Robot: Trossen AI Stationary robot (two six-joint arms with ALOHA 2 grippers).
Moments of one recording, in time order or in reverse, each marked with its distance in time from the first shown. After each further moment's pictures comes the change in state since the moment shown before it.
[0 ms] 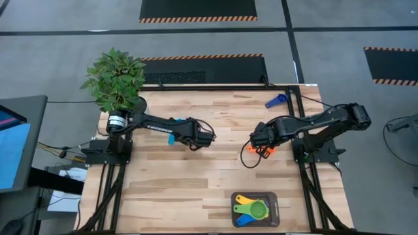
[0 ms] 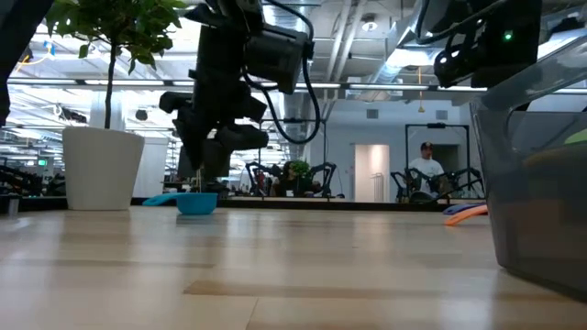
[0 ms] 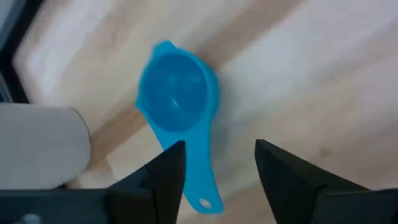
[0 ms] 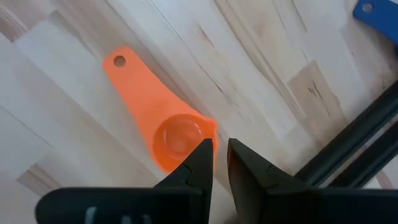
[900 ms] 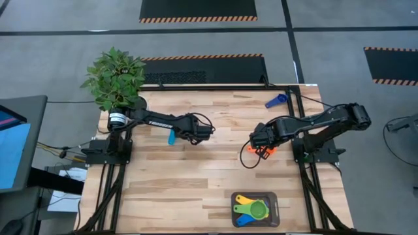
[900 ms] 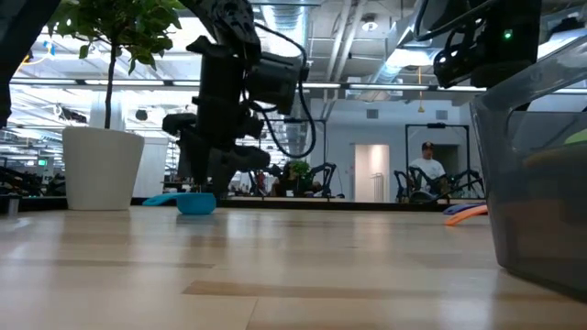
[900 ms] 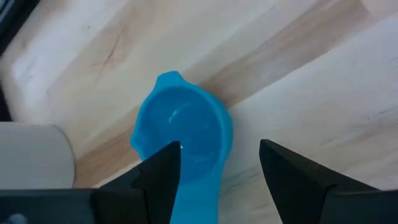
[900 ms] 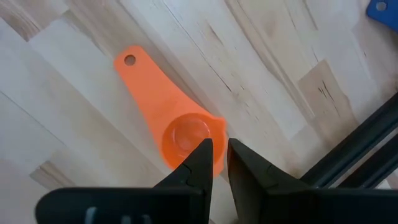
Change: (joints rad) left arm 0.078 0.000 -0.104 0.179 -0.040 0.030; right arm 0.000 0.000 0.000 0.017 -0.025 -0.002
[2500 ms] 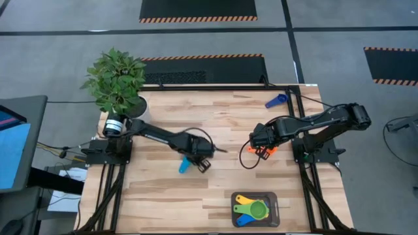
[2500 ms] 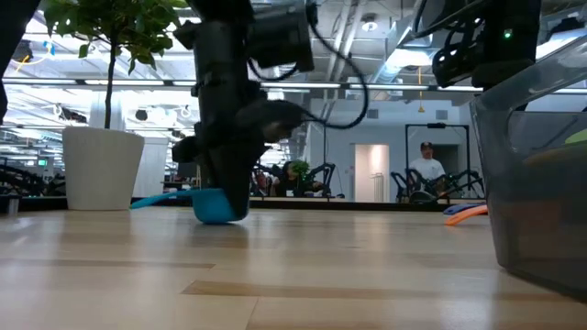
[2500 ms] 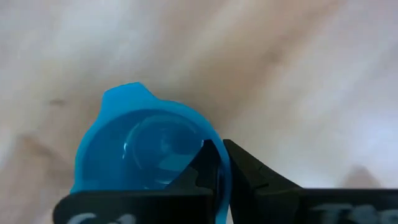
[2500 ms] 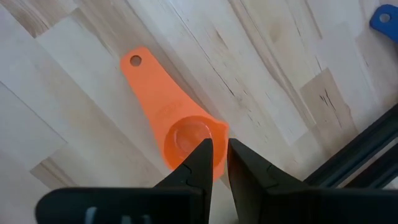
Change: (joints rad) left arm -0.207 -0.005 -0.045 0.373 0.505 0.095; right arm 0.000 0.000 0.000 0.015 -0.001 -0.042
